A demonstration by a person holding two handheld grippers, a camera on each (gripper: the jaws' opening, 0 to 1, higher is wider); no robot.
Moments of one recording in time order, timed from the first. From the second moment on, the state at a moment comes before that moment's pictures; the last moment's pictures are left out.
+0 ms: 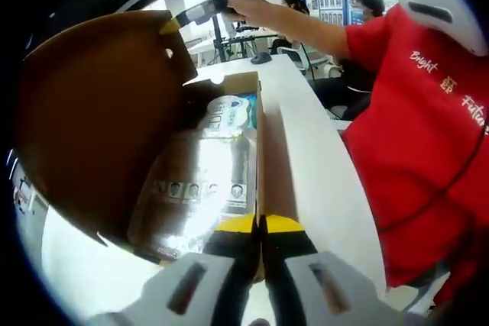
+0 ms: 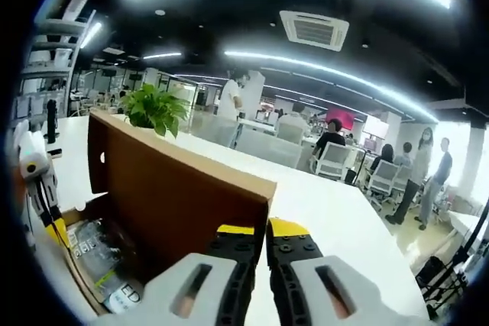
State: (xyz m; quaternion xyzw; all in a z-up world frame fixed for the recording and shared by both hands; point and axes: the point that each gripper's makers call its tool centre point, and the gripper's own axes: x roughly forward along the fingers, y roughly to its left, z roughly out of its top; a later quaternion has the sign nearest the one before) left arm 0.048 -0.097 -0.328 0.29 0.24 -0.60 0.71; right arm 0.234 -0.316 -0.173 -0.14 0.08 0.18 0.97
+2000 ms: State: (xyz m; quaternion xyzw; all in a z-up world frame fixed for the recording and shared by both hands) left arm 0.050 -0.097 -0.326 0.28 0.22 -0.59 0.73; right arm 0.278 -0.313 -0.182 -0.07 -0.02 0.14 0.99
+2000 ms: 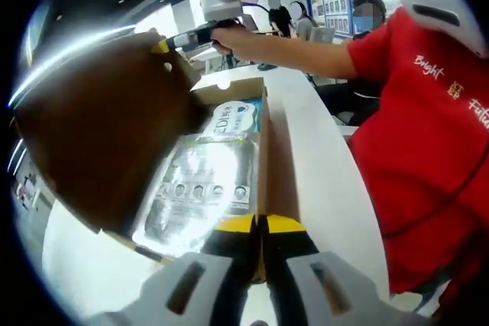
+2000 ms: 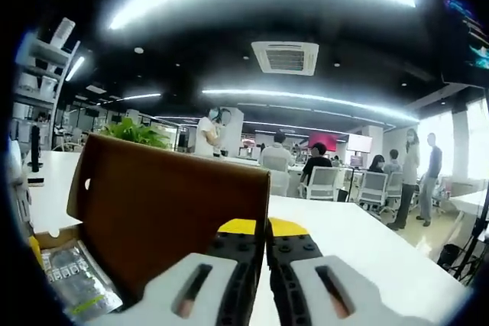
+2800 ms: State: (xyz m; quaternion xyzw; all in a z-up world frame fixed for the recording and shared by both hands) left arm 0.048 -0.102 -0.324 0.28 0.22 -0.59 0.73; right arm 0.285 -0.312 -0.241 -0.07 0.07 0.15 0.98
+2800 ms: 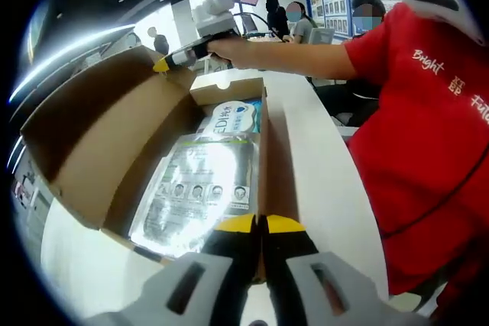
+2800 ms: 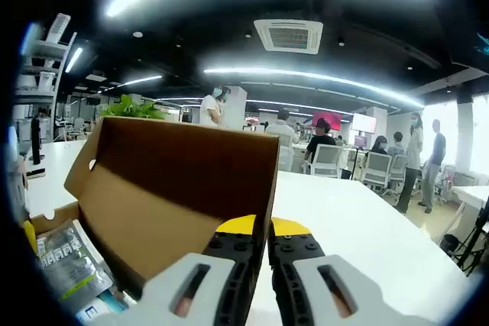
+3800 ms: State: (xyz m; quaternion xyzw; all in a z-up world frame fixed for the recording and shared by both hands) left arm 0.051 -0.101 -0.327 0.28 0.22 -0.58 0.73; right arm 0.238 -0.306 -0.279 -0.09 0.08 0.14 0.98
